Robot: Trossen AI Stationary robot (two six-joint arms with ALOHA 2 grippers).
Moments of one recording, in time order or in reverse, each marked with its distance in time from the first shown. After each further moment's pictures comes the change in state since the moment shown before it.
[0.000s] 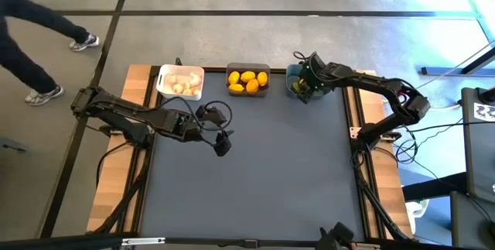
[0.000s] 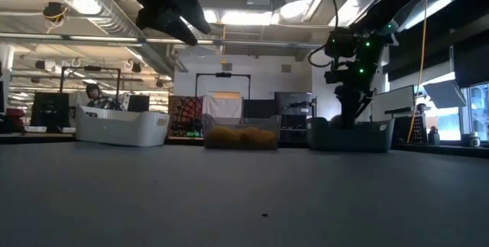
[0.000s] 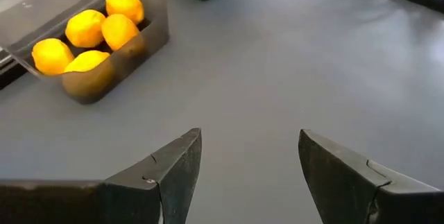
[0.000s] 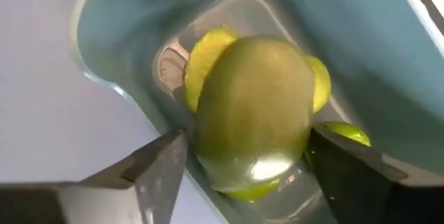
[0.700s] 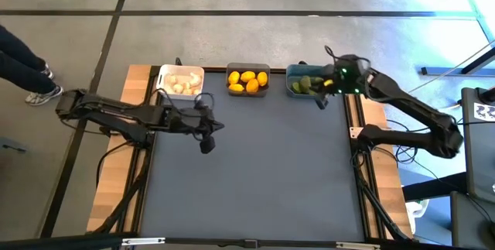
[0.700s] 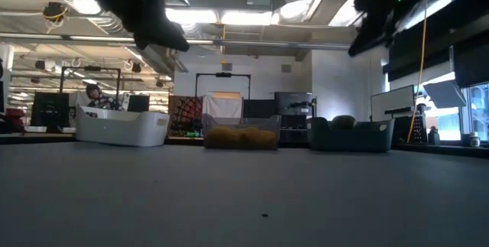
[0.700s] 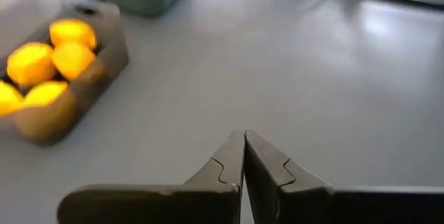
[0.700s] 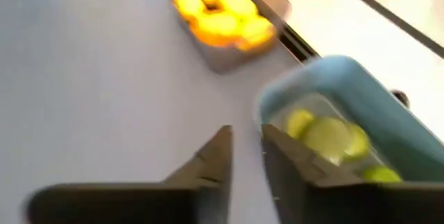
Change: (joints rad) left arm 0.131 -0.225 -0.316 0.301 0.260 0.351; right arm 0.080 -0.522 0.000 -0.132 -0.294 0.095
